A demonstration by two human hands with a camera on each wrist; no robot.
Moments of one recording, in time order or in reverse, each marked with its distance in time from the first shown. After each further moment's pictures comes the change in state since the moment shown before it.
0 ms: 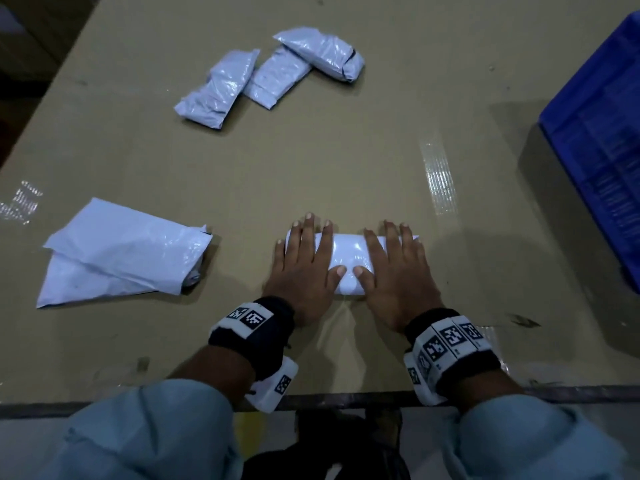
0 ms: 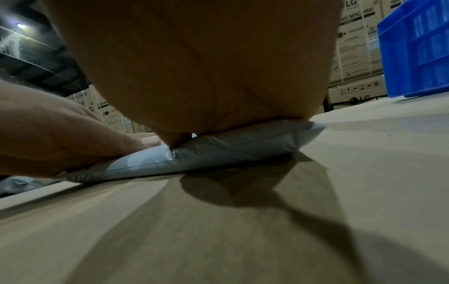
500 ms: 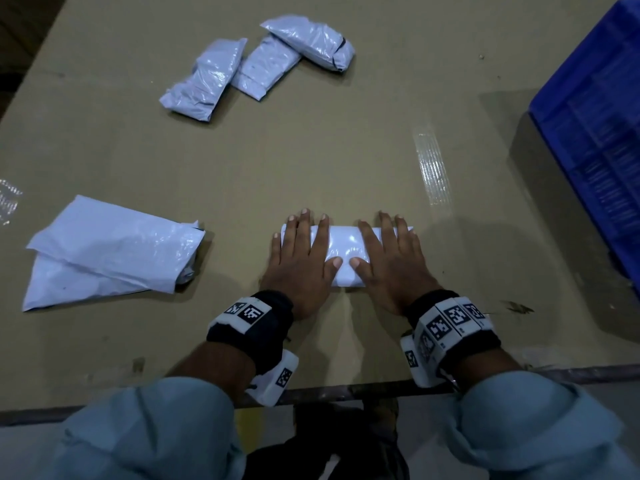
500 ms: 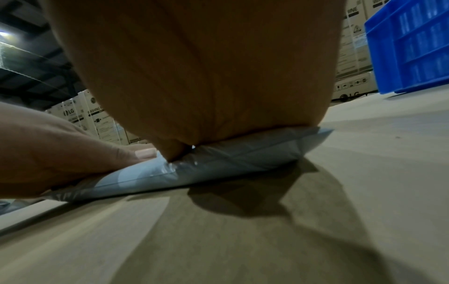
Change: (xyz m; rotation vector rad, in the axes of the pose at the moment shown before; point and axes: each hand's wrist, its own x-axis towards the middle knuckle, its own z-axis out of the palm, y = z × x) left_hand -0.001 0.001 -0.006 0.005 -0.006 0.002; right_hand 0.006 0.003 0.000 -0.002 -0.096 0.005
